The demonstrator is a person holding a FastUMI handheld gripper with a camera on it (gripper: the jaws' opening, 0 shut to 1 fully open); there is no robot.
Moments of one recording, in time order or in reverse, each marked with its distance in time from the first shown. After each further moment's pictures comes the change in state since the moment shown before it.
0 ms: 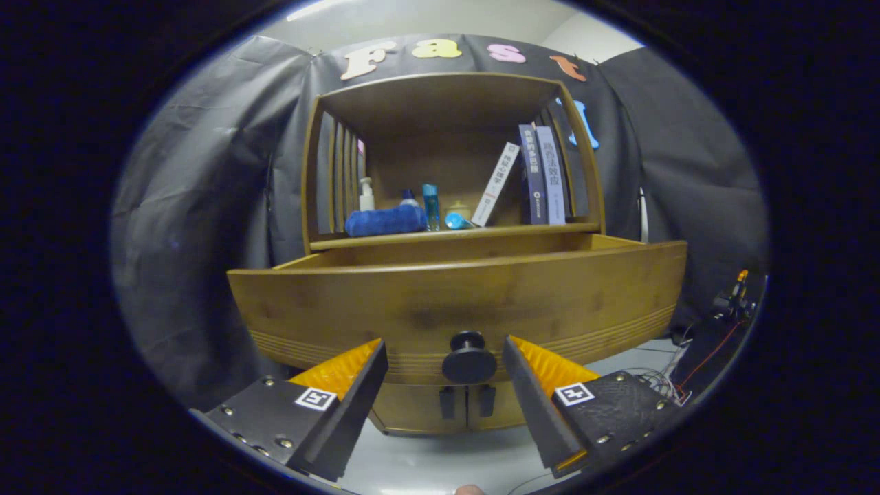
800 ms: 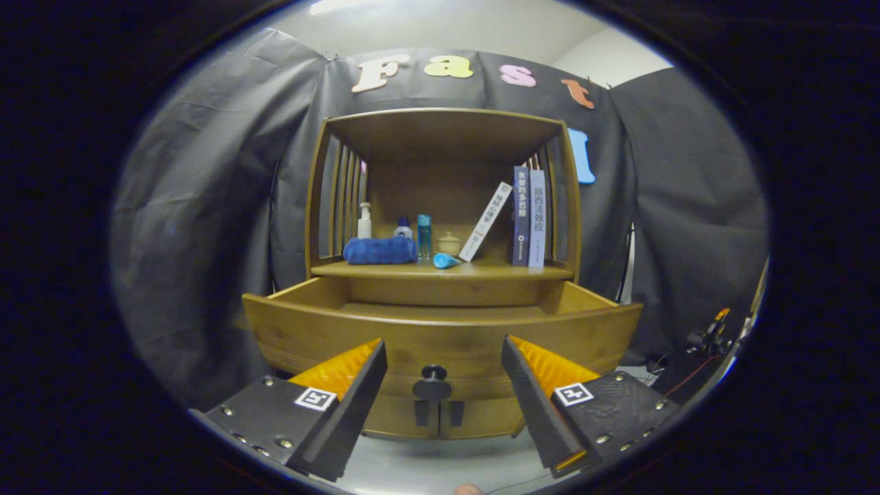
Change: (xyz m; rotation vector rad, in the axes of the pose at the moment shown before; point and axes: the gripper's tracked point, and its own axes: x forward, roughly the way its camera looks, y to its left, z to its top) arm -0.055 -0.019 0.059 -0.053 -0.076 0.024
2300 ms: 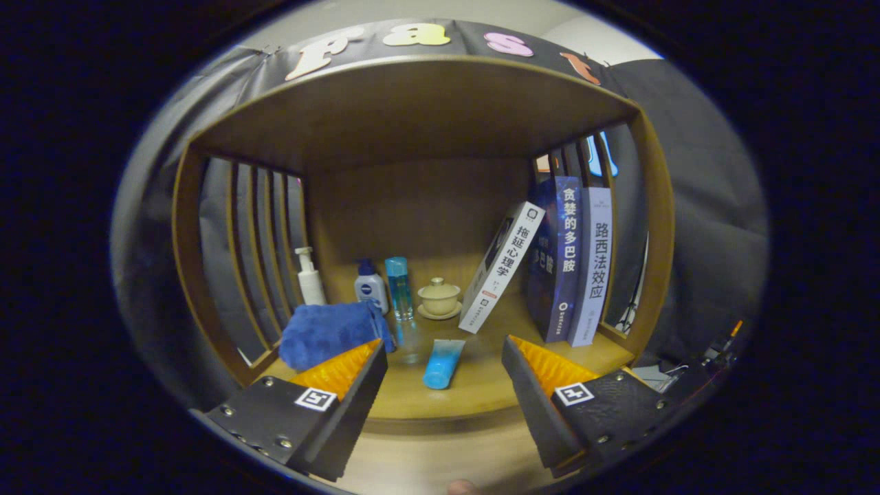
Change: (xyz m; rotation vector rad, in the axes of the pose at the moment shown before) arm 0.233 0.005 0.162 0.098 0.076 -0.071
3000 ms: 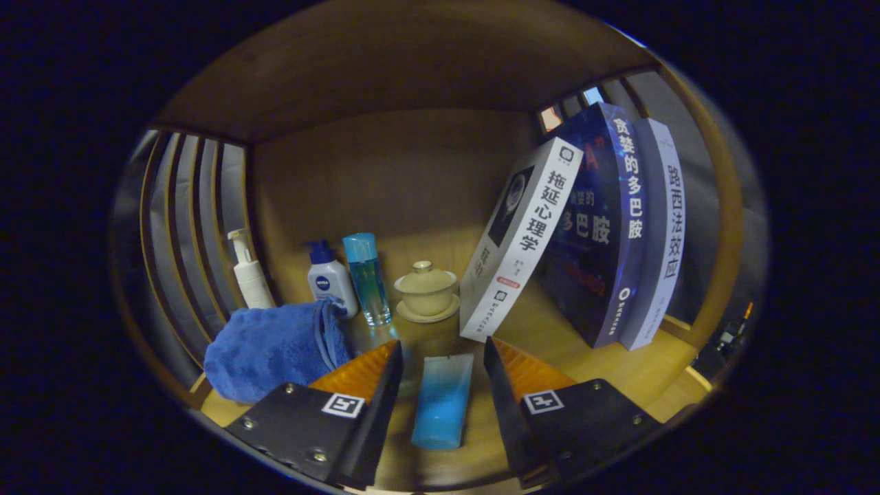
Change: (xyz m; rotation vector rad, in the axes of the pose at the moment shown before) arm 0.145 0.002 -0.044 0.017 0.067 -0.099
